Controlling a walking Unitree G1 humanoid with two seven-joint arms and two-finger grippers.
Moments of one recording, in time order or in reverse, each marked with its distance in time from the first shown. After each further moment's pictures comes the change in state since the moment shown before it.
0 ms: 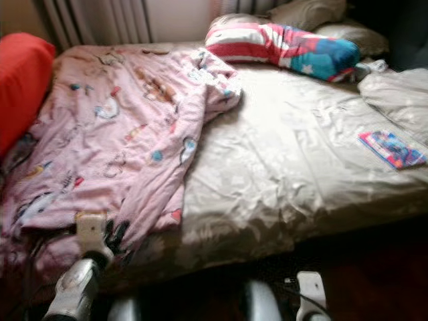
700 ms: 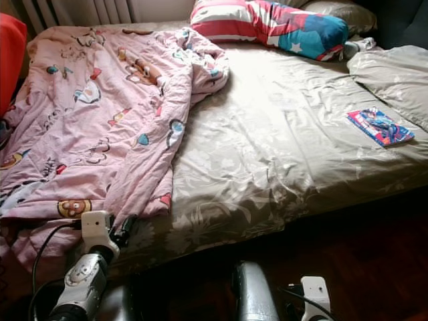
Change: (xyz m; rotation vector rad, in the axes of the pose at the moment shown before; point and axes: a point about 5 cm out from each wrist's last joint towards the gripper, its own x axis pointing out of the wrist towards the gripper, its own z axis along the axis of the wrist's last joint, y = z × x) left arm 0.011 -0.010 0.008 -0.051 -0.051 0.026; right arm -0.003 -0.009 -0.005 -0.012 0.015 -0.011
